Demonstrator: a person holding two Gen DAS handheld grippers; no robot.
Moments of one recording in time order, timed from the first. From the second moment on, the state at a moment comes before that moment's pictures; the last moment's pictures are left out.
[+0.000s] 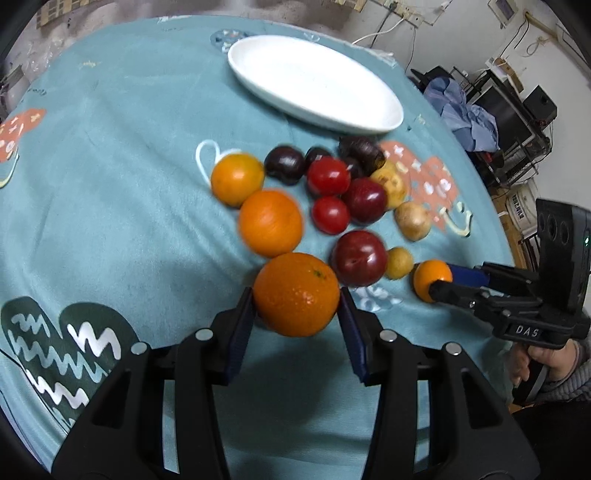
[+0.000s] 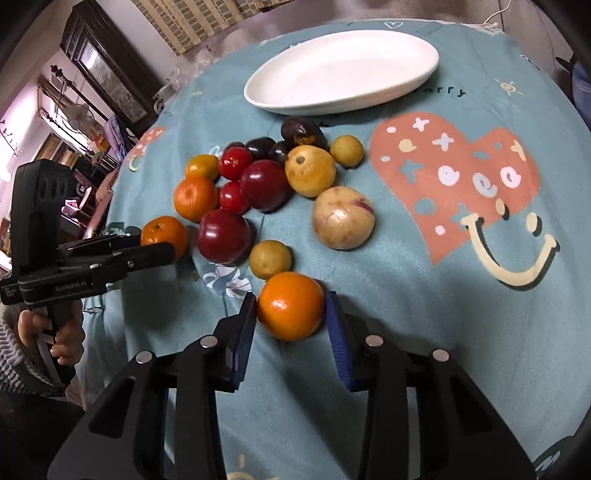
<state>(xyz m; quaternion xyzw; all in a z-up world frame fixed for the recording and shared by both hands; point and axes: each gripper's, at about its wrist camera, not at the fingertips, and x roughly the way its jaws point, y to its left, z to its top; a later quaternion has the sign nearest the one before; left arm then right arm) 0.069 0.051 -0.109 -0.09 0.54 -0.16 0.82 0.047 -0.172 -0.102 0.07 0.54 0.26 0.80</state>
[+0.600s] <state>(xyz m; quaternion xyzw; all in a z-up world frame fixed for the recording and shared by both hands) 0.262 -0.003 -0.081 -0.04 0.50 -0.18 0.85 0.240 -0.170 -0.064 0.07 0.47 0.22 0.86</state>
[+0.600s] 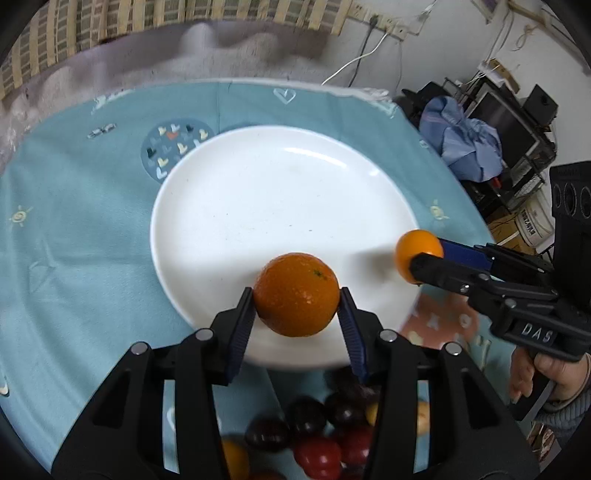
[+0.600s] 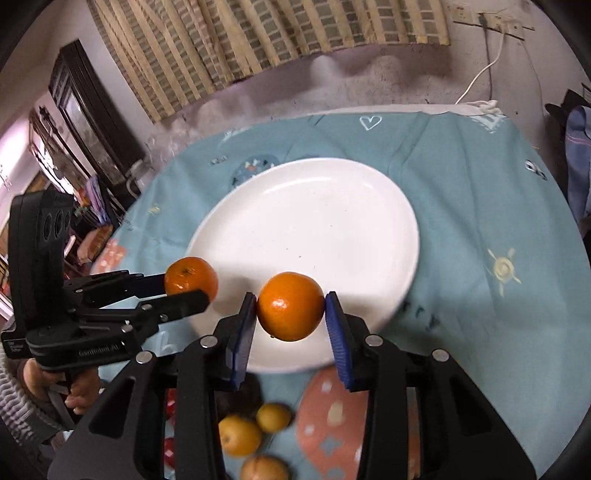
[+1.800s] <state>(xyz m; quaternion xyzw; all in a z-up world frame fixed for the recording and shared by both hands) 0.108 0.044 -0.106 -0.06 0.54 -0.10 0.84 0.047 -0.210 -0.057 0.13 0.48 0.19 0.84</state>
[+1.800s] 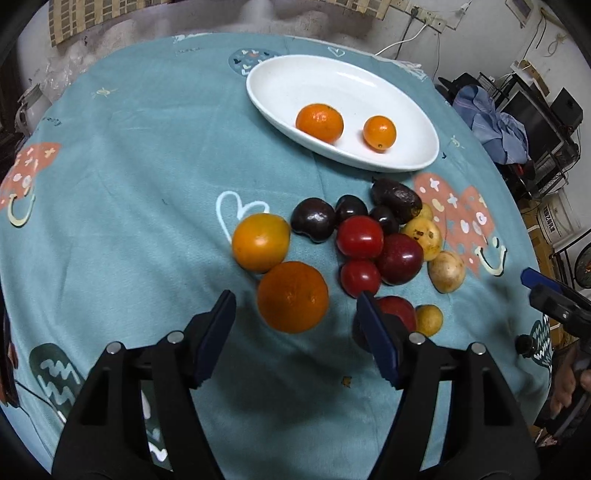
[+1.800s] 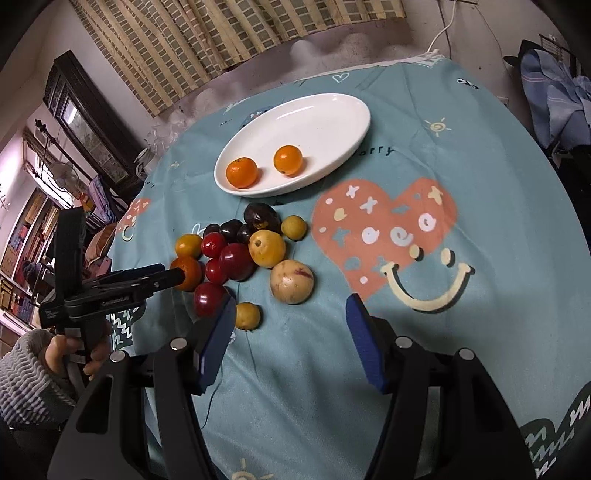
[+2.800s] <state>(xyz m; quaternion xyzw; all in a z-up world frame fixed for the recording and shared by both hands) 0.089 0.057 -0.126 -0.08 0.55 -0.10 0.83 0.100 -0.163 -0.111 0.04 0.52 0.22 0.82</state>
